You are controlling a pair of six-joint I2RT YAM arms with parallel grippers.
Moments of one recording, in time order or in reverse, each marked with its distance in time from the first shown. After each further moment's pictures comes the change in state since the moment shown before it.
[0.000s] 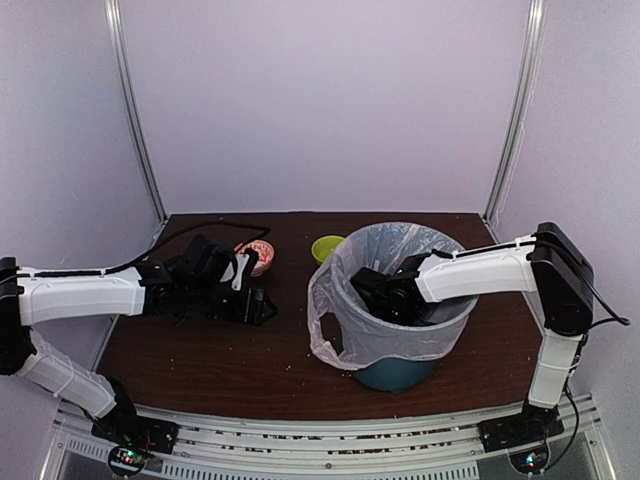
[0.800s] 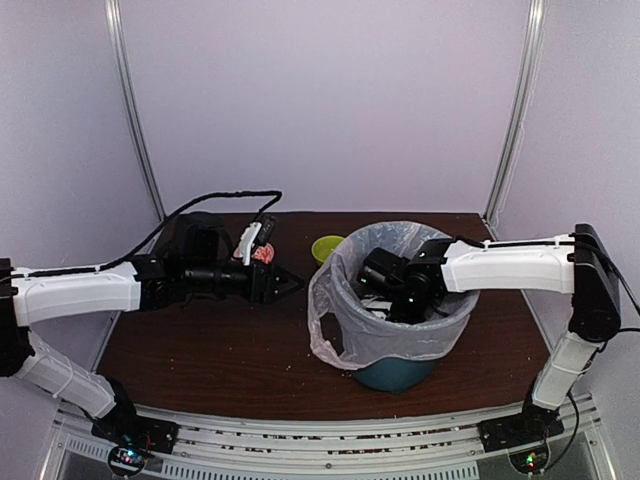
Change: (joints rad) left arm 0.000 -0.020 0.039 0.316 0.311 0.101; right arm 0.000 -0.146 0.006 -0.039 0.027 0.050
